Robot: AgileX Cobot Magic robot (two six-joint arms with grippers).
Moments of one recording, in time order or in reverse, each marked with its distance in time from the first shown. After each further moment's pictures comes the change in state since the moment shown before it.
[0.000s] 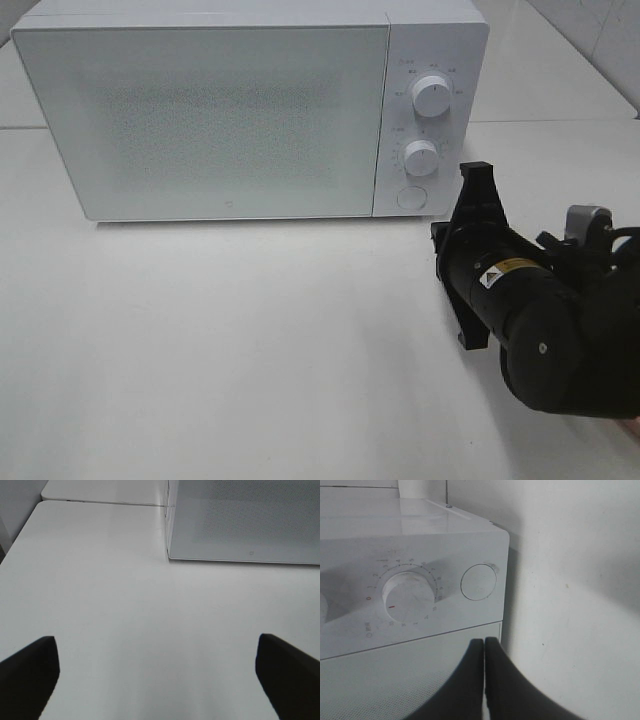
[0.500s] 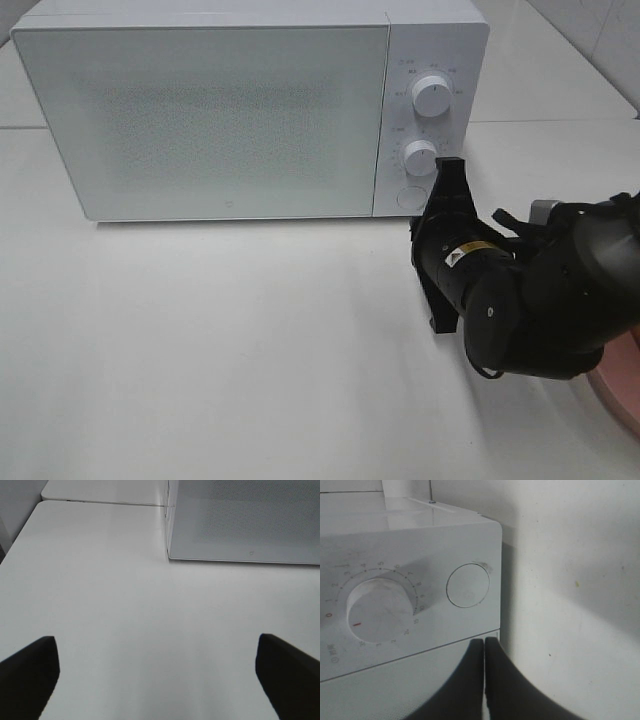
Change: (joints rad) left arm 0.000 0.000 0.000 0.000 0.000 0.000; right arm -0.048 0.116 -0.146 -0.014 0.060 0.028
